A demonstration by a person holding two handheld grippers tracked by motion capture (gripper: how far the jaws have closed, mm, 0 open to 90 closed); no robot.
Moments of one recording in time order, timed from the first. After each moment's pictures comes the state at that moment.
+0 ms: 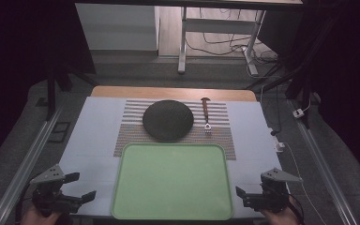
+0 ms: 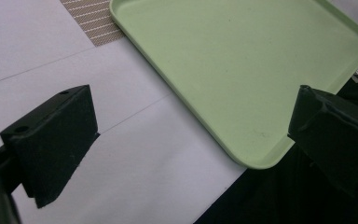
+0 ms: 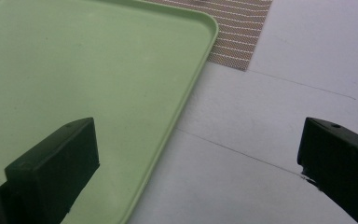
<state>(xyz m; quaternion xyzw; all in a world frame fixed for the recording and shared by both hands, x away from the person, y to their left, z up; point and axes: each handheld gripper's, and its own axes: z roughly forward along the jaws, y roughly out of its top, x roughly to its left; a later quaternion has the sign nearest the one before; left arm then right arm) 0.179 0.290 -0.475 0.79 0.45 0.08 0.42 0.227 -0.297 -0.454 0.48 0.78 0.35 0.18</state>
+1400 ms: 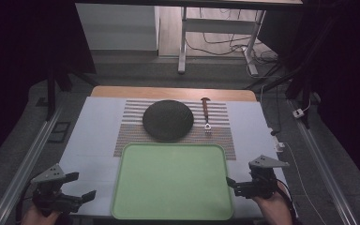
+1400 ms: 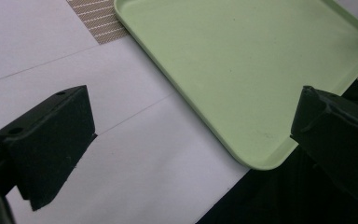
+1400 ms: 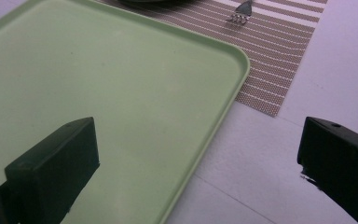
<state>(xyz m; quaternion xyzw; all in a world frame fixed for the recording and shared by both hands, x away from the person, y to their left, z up) 0.180 0.290 -0.475 0.78 0.46 0.08 0.41 0.262 -0.274 -0.449 0.43 0.80 0.37 0.17</state>
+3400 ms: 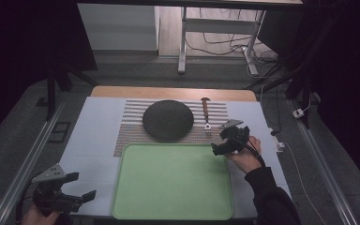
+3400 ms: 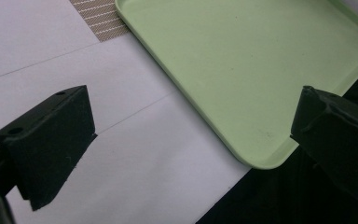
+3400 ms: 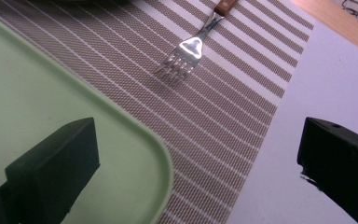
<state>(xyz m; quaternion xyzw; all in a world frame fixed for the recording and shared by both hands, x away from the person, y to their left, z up) 0.181 0.290 -0.476 0.79 0.46 0.08 0.41 0.406 -0.216 -0.476 0.37 0.86 0.23 0.27</state>
